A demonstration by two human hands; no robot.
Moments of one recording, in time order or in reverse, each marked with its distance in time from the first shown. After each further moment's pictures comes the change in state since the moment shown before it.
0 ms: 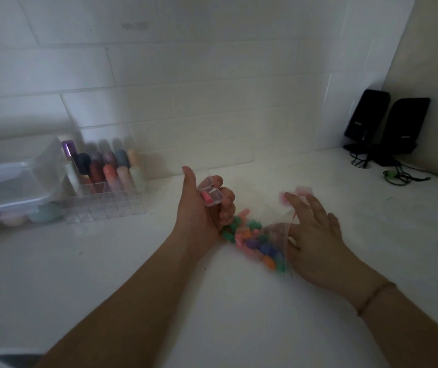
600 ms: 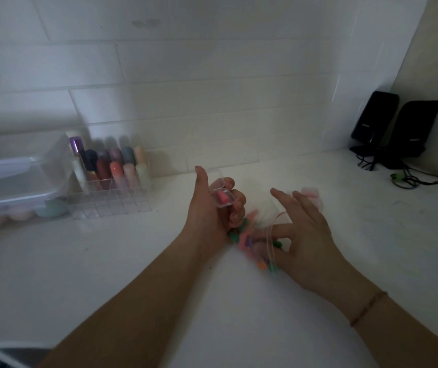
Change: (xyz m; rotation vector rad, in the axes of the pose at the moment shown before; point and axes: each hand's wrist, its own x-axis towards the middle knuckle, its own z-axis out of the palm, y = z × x) left_hand 0.000 -0.004 0.002 0.045 -0.015 -0.049; right_hand 0.004 -0.015 0.015 0.297 0.293 -0.175
